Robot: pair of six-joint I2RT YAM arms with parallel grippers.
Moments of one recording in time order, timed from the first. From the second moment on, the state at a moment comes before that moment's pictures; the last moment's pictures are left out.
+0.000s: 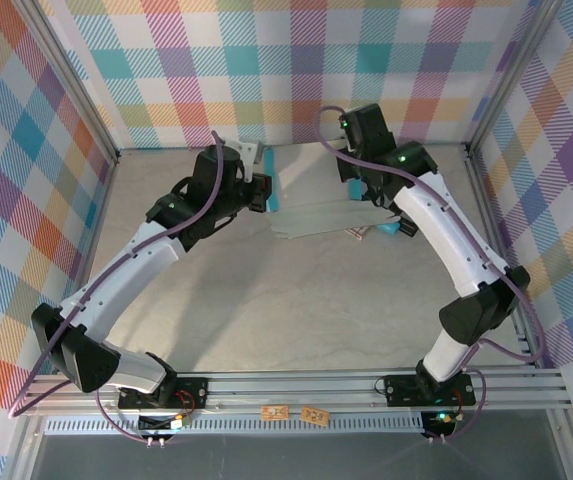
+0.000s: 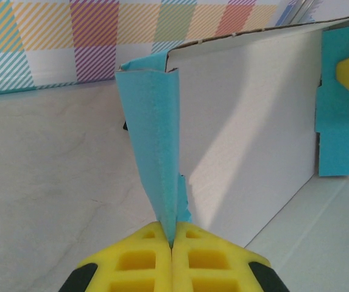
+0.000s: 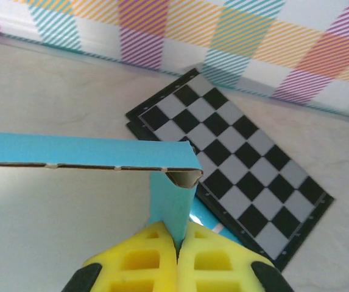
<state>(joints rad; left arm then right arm) -0.62 1.40 1.47 -0.53 -0.02 -0.29 0.57 1.68 1.94 -0.99 0.44 0.11</state>
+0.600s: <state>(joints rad) -0.63 1.40 1.47 -0.50 -0.04 -0.29 0.53 1.75 2.10 -1.13 0.35 0.18</state>
